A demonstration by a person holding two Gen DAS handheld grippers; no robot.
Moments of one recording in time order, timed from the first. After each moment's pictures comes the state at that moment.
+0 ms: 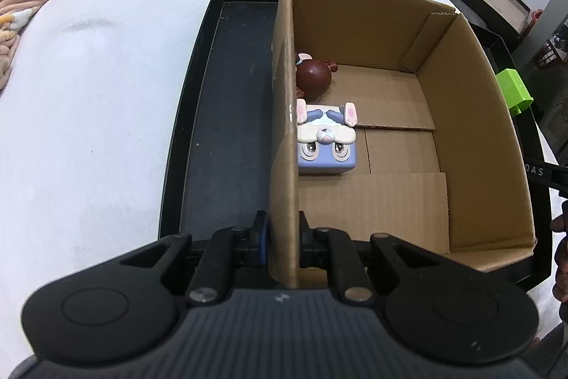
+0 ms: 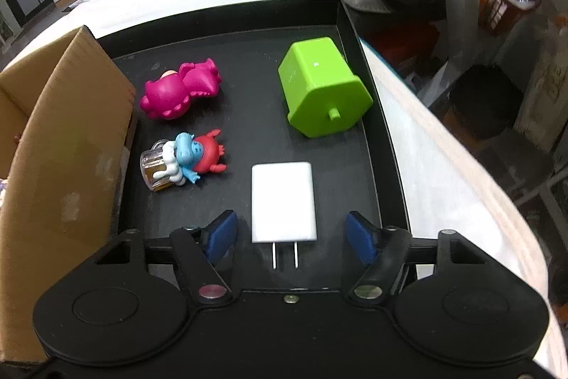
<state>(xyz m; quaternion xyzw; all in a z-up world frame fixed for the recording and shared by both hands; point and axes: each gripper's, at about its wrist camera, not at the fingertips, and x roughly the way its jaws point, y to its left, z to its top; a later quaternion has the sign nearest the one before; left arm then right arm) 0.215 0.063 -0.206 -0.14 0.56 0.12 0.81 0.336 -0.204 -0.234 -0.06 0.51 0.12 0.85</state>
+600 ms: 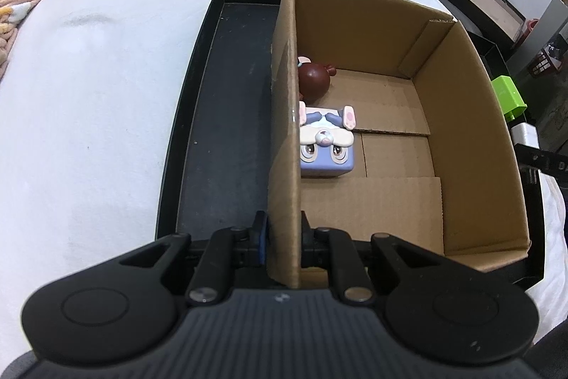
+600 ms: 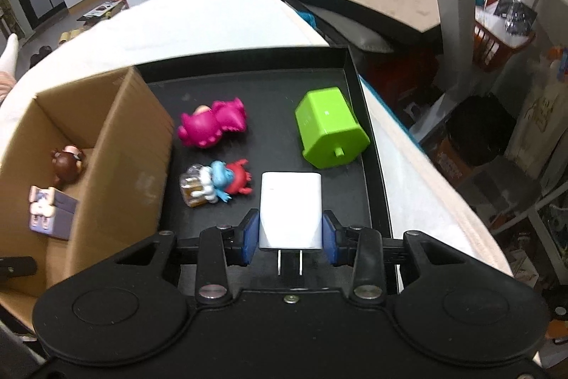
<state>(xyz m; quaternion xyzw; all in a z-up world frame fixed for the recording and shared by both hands) 0.211 0.067 -0.205 -0.15 0.55 0.11 0.81 0.324 -0.199 -0.184 -0.06 0.48 0.14 0.86</state>
